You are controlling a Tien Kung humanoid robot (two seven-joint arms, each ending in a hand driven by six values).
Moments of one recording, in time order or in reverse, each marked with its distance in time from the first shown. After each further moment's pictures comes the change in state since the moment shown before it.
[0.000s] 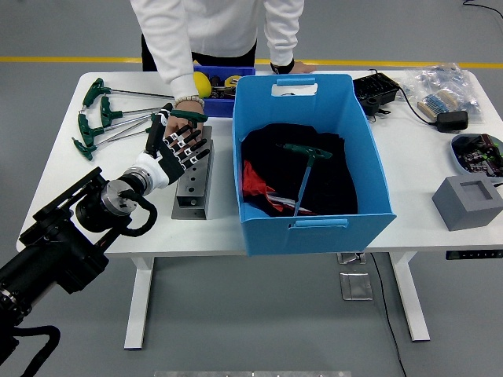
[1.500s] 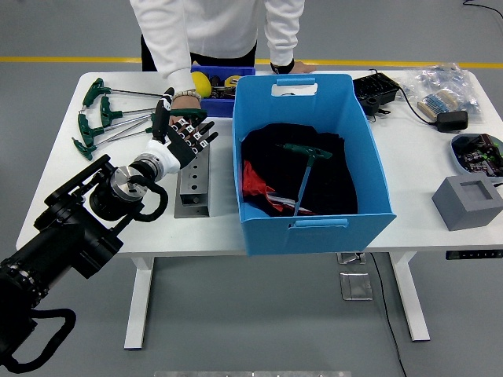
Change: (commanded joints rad) left arm -0.078 -0.054 0.012 0.108 -0.143 -0.072 -0.057; right arm 0.012 -0.001 -0.038 0.002 0.019 0.004 0.005
